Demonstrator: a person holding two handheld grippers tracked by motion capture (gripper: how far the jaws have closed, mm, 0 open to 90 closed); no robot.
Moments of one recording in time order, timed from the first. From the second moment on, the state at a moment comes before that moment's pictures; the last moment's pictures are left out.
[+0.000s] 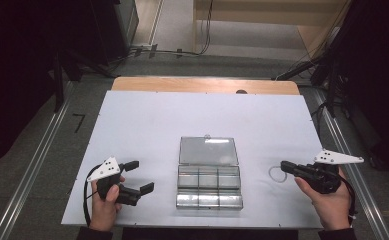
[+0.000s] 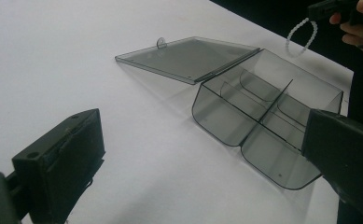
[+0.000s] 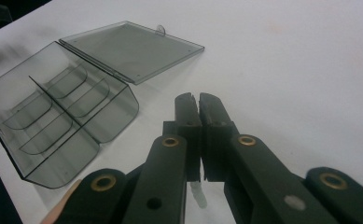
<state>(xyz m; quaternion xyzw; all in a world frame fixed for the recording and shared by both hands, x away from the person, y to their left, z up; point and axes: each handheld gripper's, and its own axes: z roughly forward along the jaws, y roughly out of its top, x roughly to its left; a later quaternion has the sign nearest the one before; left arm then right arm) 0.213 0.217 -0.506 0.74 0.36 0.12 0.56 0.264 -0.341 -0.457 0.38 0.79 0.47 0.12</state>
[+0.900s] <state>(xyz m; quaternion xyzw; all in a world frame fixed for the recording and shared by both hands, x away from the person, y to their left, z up) 0.213 0.216 -0.507 0.74 0.36 0.12 0.56 0.261 -0.317 -0.442 0.36 0.79 0.48 0.12</state>
